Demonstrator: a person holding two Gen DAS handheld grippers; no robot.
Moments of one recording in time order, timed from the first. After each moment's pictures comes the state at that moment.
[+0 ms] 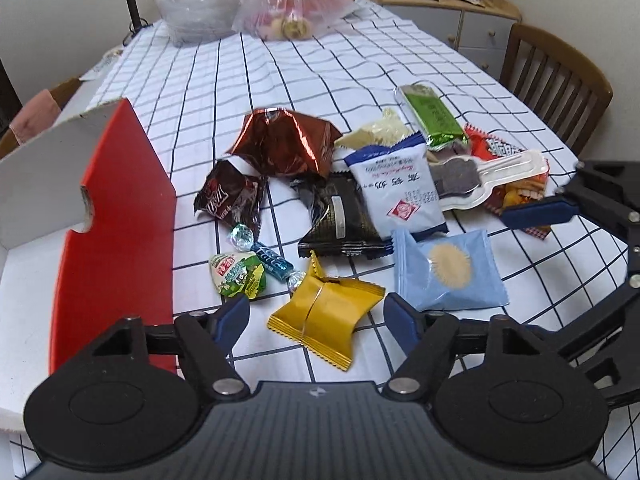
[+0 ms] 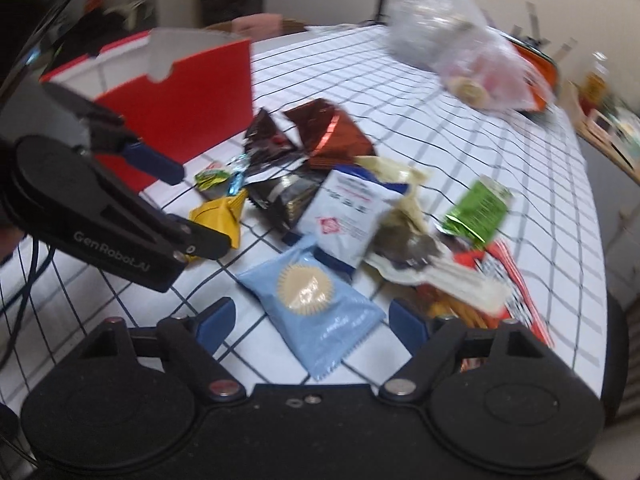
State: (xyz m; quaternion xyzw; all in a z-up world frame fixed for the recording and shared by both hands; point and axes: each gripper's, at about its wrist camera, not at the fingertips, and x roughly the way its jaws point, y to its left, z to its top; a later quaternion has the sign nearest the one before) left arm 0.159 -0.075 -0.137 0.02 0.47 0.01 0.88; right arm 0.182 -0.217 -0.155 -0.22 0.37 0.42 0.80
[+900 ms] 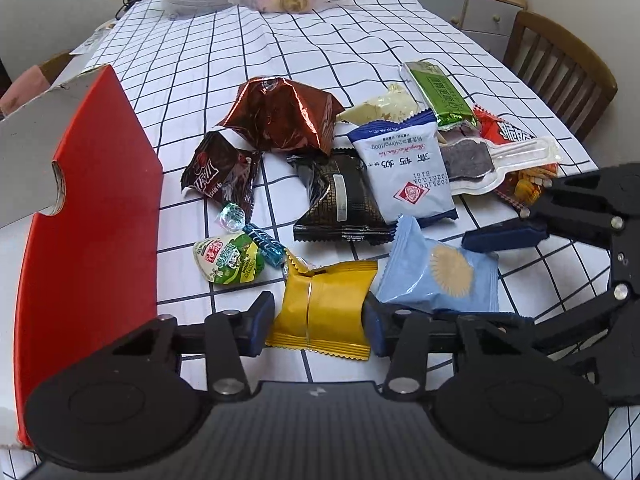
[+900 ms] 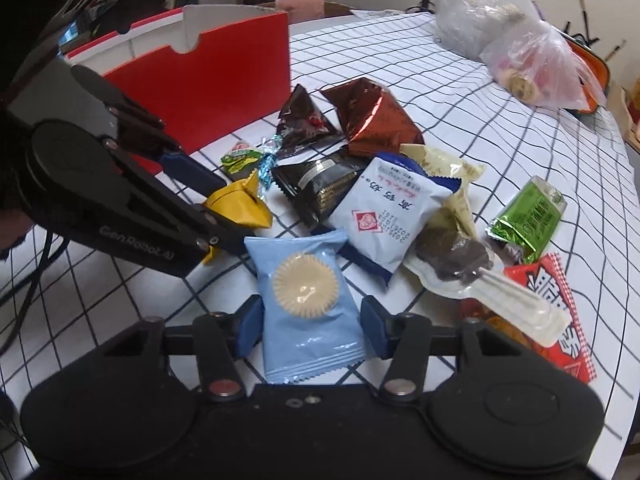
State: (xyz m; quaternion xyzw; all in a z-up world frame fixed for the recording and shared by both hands) left arm 0.171 -0.070 -0.147 0.00 0.50 0.01 0.87; right arm 0.189 -0.212 -0.169 -0.20 0.39 0.45 0.78
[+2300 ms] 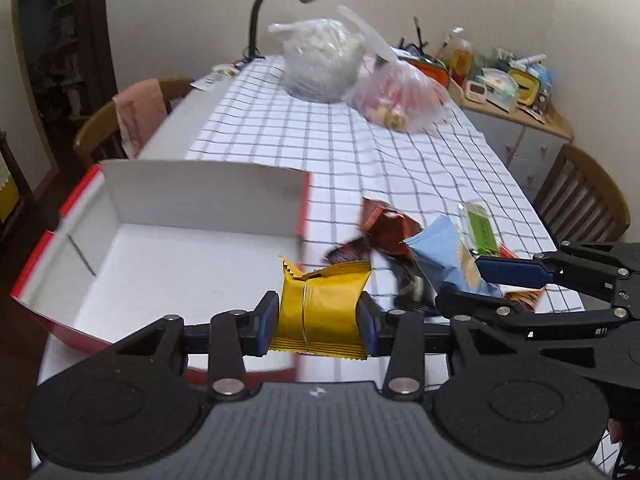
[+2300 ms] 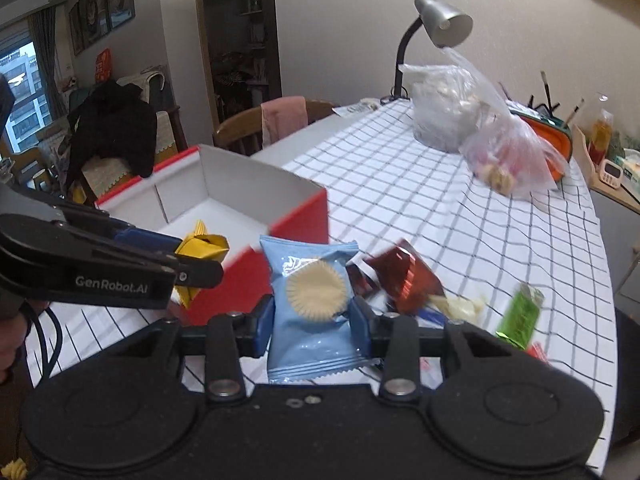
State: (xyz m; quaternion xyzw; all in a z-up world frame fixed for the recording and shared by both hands) left arm 0.077 0.014 -0.023 -0.09 0.39 0.11 0.91; right arm 0.139 -0.144 -0.036 -0.11 0.33 0.43 0.84
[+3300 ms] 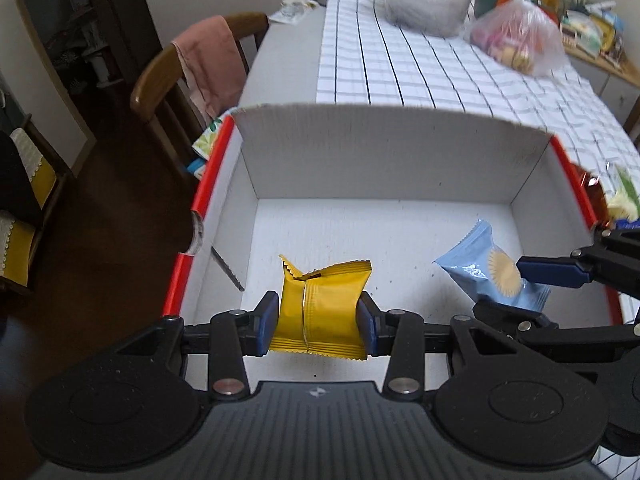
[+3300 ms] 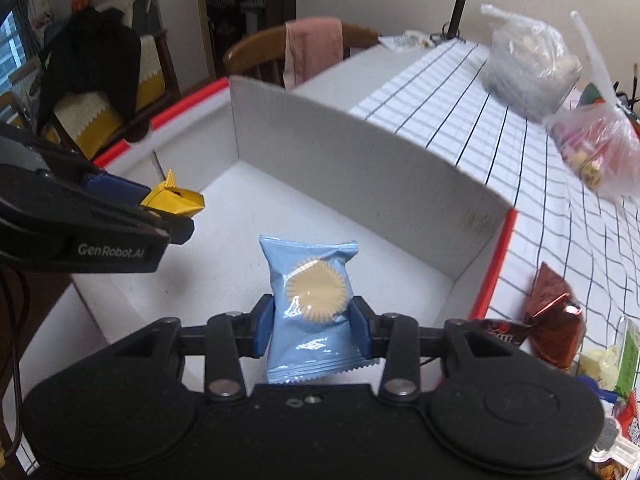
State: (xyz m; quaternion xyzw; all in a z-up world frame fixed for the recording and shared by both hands) left arm 0.115 0.203 -0.085 -0.04 0.49 0.14 0.86; right arm 0.144 0.065 -0.099 -0.20 0.42 0.39 0.79
